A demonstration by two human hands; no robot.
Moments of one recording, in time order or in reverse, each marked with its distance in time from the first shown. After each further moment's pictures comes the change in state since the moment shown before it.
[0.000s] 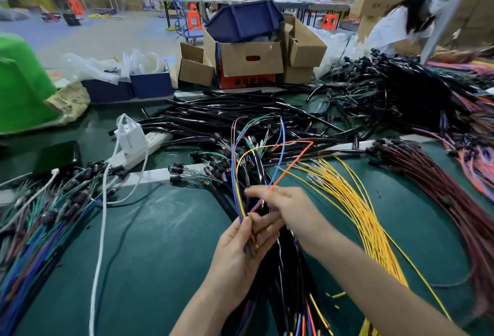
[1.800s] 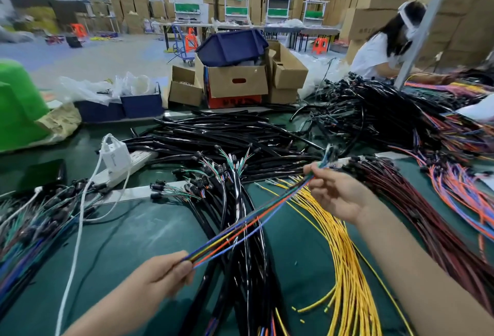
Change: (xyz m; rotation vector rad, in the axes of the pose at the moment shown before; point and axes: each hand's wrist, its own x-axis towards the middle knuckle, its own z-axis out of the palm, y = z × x) left_hand -0.008 0.060 -0.126 1.581 -0.204 0.072; right_hand 0.021 -0.024 -0.139 0.733 0.043 0.182
